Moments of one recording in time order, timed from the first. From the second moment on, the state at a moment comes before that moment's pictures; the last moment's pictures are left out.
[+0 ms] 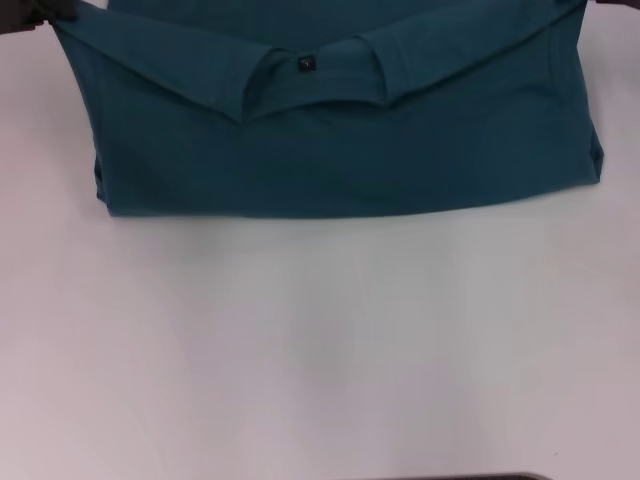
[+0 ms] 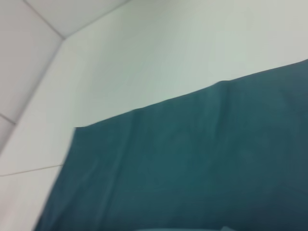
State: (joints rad) left arm -0.80 -1.89 -2.65 -0.74 -0.68 1.38 -2.58; right arm 0.75 1.89 -0.61 -0.71 -2.32 -1.25 2.46
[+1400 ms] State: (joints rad) left arm -0.89 -2.00 -2.36 -0.65 -0.67 0.84 -2.55; right arm 0.77 1.98 -0.80 -0.60 -2.32 -0.73 2.36
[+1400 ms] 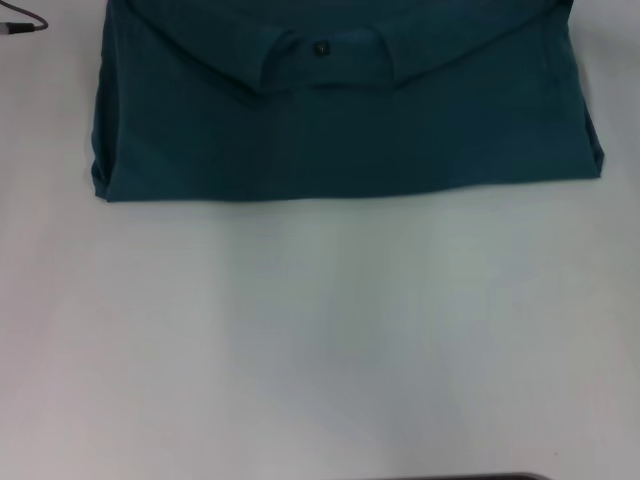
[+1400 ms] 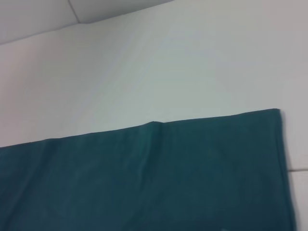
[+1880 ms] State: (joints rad) left arm -0.89 -2.01 -2.35 -0.63 -0.67 0.79 -2.55; right arm 0.79 1.98 -0.82 -0.59 -2.32 -0.68 2.36
